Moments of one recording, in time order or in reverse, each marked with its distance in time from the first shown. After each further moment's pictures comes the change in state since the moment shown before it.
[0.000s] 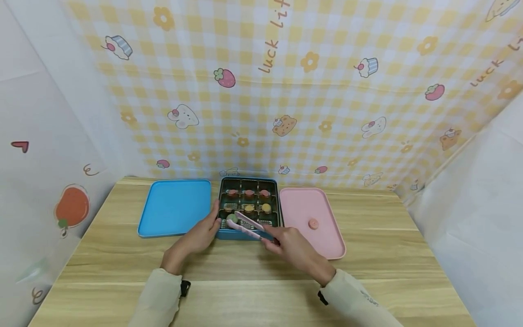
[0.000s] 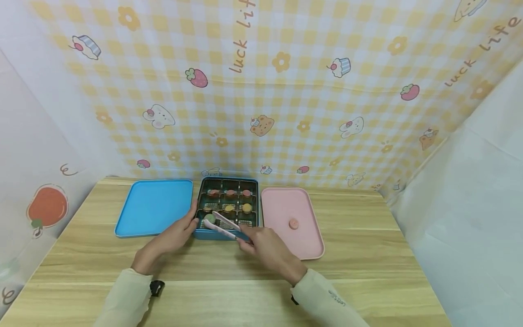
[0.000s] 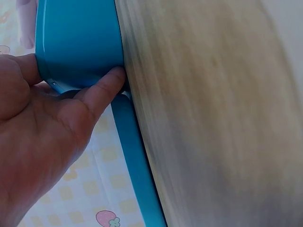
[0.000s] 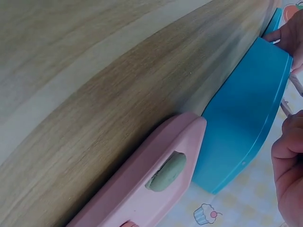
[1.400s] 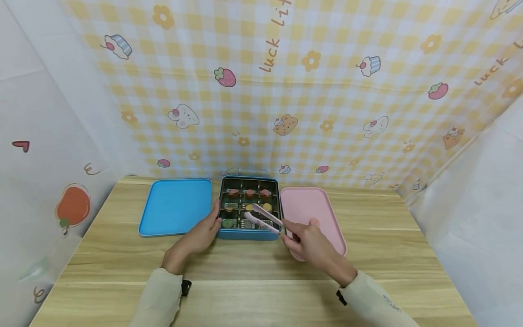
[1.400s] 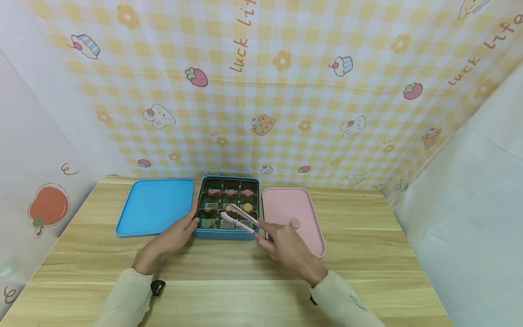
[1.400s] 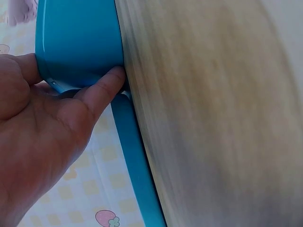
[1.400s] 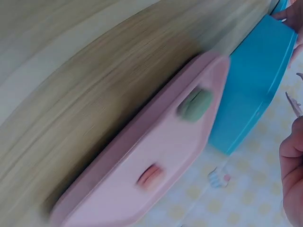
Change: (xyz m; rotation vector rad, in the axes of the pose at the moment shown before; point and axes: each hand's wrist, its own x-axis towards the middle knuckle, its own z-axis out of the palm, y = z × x) left_hand 0.000 0.002 -0.001 -0.013 -0.006 0.000; right_hand -0.023 0.025 -0.022 -0.032 0.139 -0.015
